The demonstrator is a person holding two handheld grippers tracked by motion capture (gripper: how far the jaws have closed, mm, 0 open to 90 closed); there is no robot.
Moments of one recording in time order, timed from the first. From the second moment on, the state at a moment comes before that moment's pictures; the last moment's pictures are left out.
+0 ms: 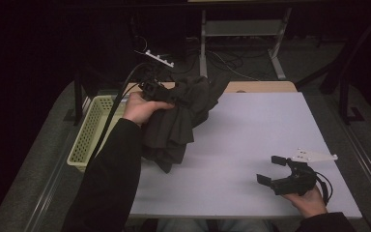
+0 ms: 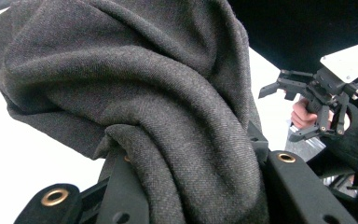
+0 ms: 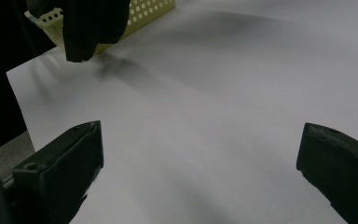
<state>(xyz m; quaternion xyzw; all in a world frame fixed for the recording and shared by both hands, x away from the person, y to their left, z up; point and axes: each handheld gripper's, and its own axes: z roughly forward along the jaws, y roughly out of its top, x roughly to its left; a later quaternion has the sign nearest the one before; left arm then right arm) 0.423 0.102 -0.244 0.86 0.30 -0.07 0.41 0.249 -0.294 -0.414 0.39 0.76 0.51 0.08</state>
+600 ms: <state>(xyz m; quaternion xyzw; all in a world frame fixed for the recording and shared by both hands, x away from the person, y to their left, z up) 0.431 0.073 -0.275 0.86 0.30 -0.09 0.40 0.249 -0.296 -0.414 0.39 0.76 0.51 0.08</state>
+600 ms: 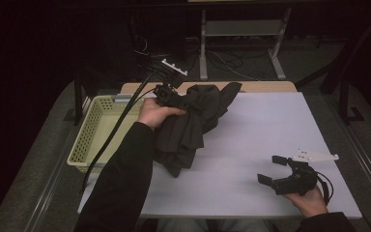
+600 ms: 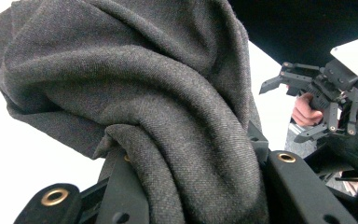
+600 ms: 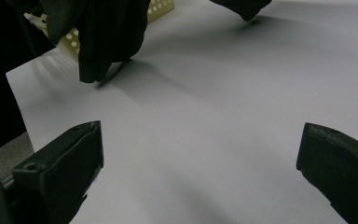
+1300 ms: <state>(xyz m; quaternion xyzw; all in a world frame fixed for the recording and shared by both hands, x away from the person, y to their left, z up) 0.426 0.041 -0.305 0.87 0.29 -0.10 0.39 0.249 -0.296 -0.414 0.39 0.76 0.51 0.08</state>
